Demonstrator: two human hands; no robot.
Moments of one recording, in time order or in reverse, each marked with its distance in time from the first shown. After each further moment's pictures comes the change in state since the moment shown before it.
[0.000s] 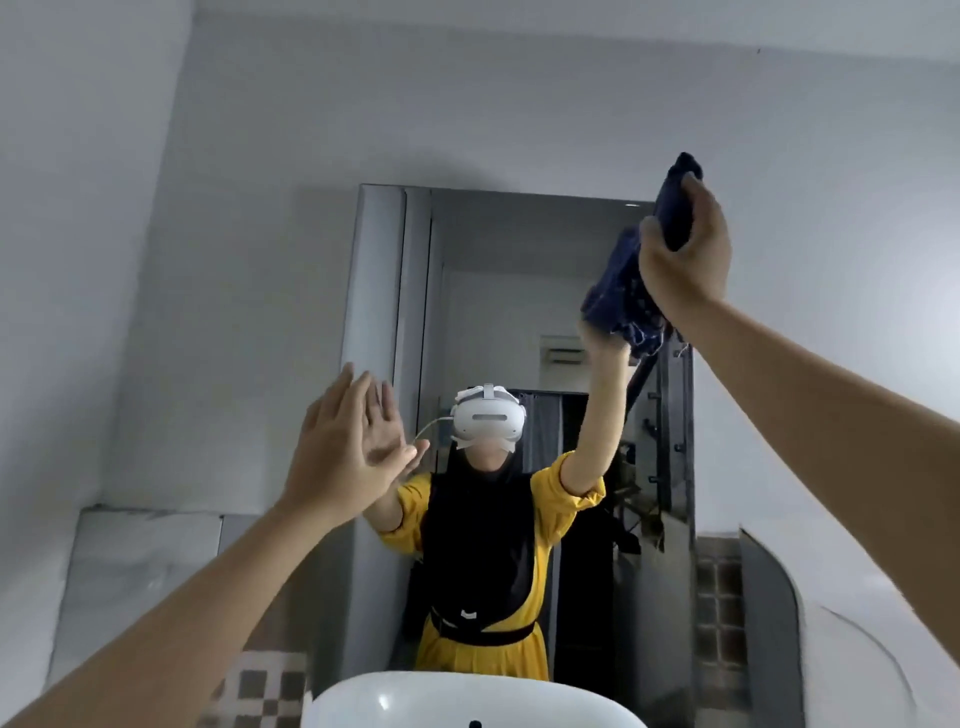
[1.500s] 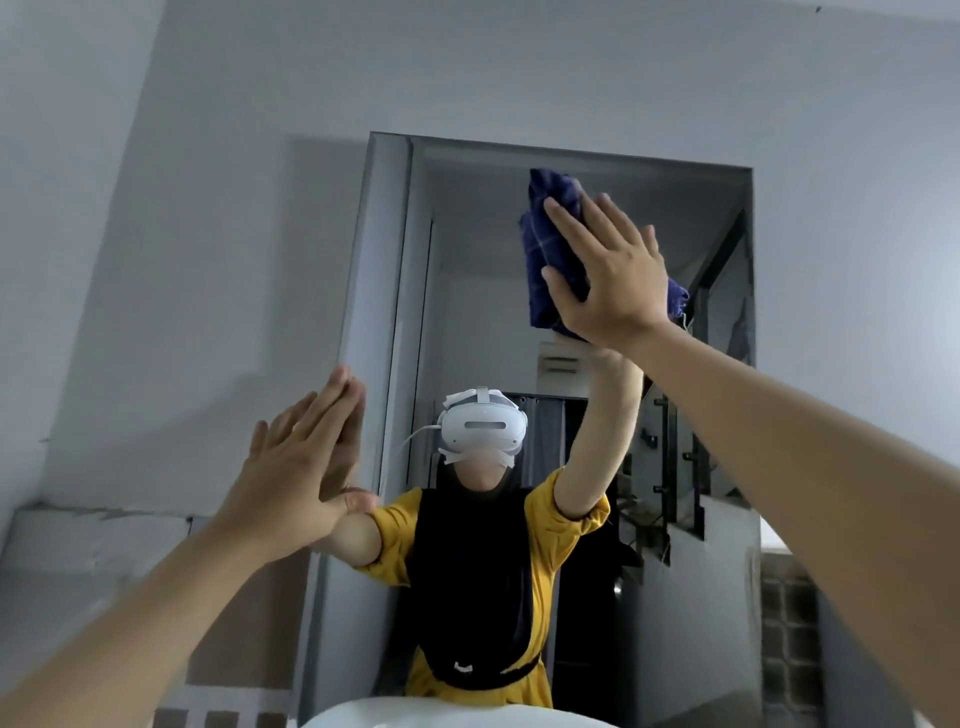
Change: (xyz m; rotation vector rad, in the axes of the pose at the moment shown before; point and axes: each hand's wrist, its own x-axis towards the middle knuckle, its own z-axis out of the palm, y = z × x) left_hand -0.004 -0.087 0.024 0.104 -0.211 0.099; right_hand -0.040 0.033 0.098 -0.564 -0.201 -0.659
